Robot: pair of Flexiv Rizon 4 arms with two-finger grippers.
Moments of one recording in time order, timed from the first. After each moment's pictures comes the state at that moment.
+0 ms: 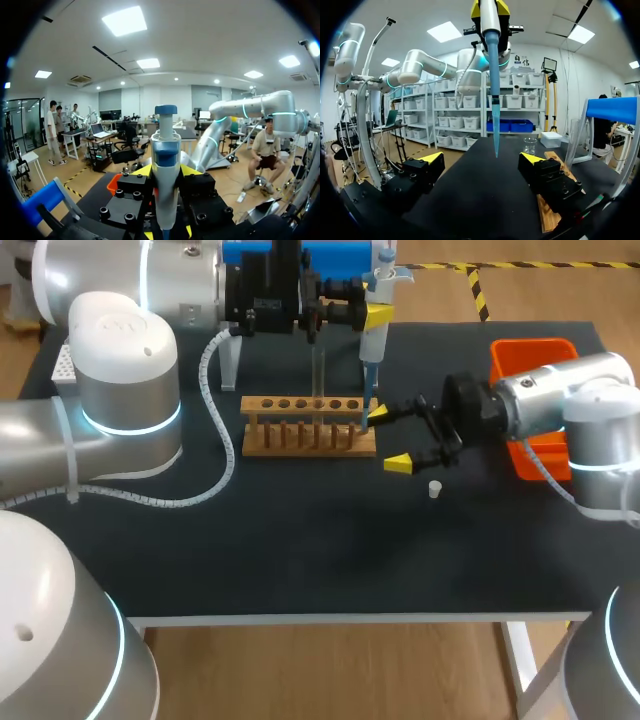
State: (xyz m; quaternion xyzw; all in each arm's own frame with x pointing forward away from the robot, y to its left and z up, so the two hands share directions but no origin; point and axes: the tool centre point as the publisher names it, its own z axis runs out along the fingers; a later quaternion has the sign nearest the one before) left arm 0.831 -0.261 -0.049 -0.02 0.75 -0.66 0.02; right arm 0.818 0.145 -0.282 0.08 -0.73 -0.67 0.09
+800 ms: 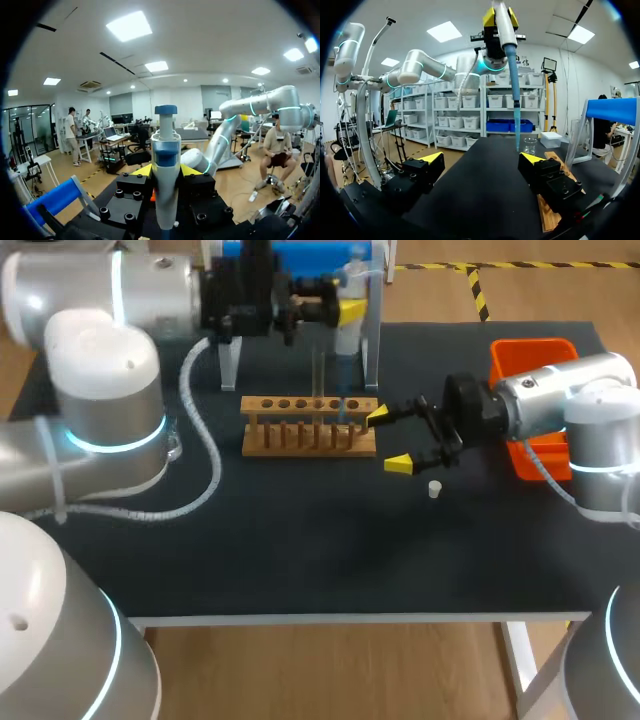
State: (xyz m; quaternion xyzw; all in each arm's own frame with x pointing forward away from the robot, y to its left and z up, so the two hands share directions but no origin) left arm 0.847 -0.218 -0.055 -0.05 0.74 -0.67 0.08; right arm 0.816 0.144 -0.281 0.08 -0.73 -0.67 0.09
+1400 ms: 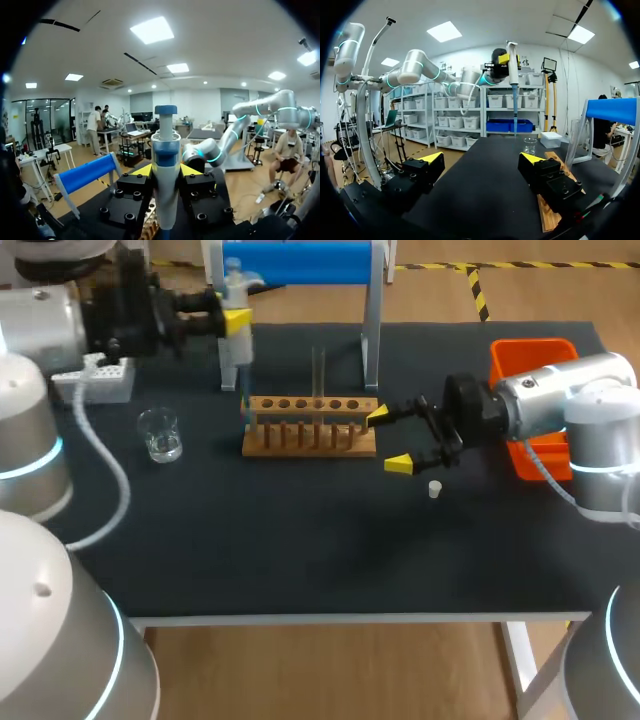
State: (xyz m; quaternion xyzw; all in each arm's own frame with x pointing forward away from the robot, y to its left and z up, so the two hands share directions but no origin) left arm 0.870 -0.072 -0.077 -0.12 0.73 -0.67 0.12; right arm 0.816 0.144 -0.281 0.08 -0.73 -0.67 0.09
